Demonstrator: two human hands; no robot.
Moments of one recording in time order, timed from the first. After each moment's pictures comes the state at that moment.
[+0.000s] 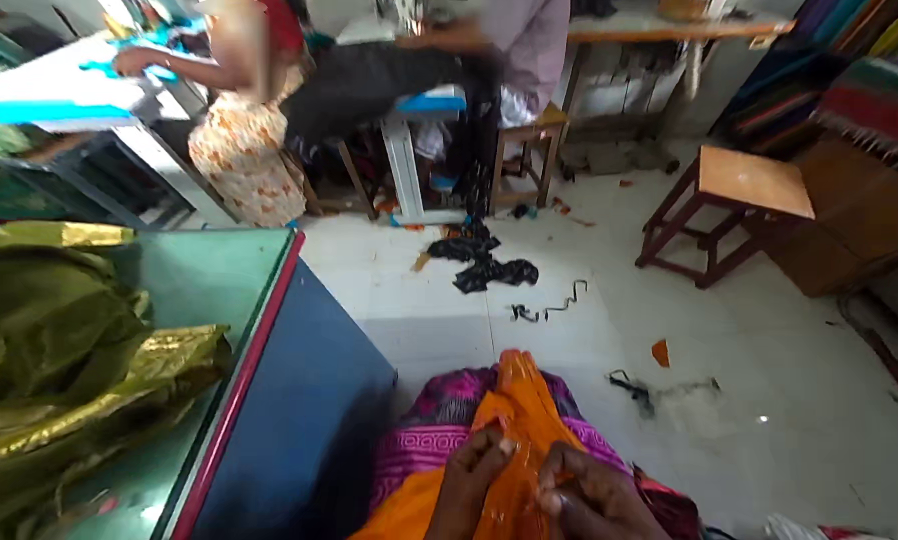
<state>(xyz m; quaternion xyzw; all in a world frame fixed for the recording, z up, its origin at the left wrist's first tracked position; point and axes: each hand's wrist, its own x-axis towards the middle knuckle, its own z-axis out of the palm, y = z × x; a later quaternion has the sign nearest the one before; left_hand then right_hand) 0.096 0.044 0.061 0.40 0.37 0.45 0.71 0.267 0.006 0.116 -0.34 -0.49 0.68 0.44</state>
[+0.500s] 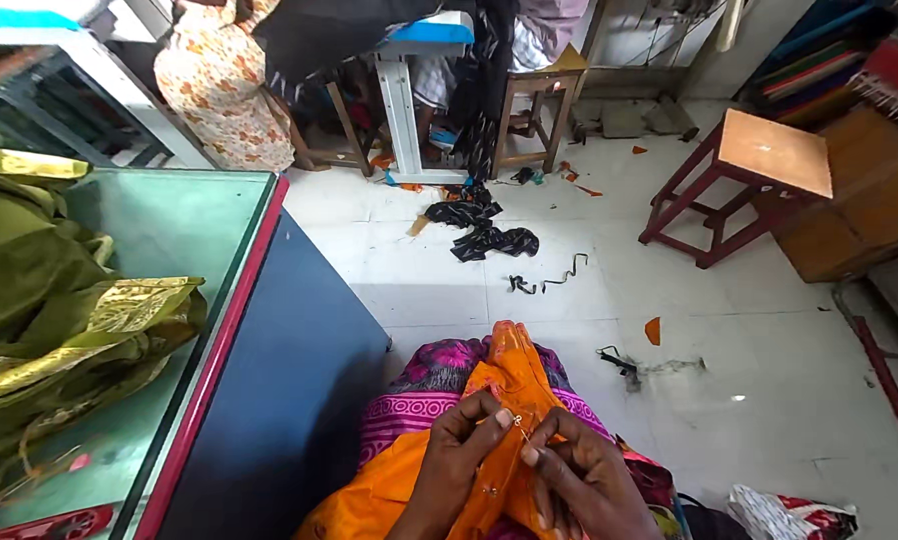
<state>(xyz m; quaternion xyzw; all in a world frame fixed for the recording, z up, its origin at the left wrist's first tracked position) 0.094 0.051 0.077 0.41 0.33 0.49 0.70 0.257 0.013 0.105 -0.42 -0.49 0.61 0.47</state>
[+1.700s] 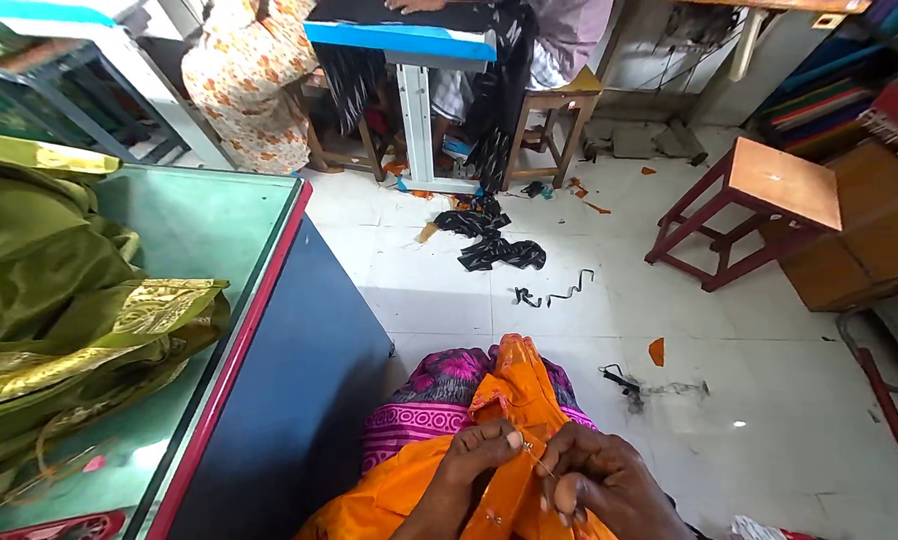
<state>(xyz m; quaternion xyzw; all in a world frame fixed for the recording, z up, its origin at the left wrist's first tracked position) 0.080 0.059 0.076 0.29 0.22 0.41 0.84 0.277 0.044 0.085 -0.29 -0.58 0.61 0.45</state>
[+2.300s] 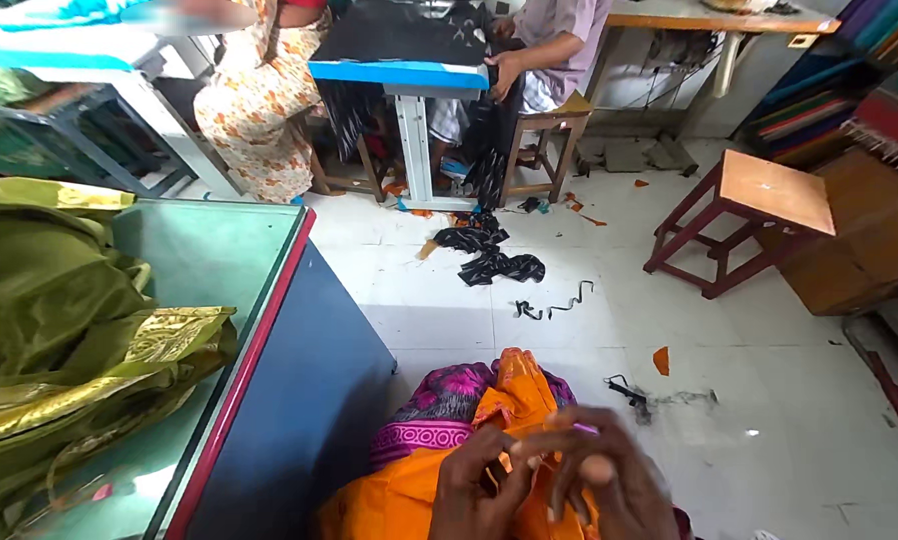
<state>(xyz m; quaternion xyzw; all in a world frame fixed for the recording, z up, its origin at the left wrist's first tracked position) 0.091 0.054 0.058 0.62 0.39 0.51 0.46 0.246 0.044 0.119 -0.40 -0.62 0.41 0.53</state>
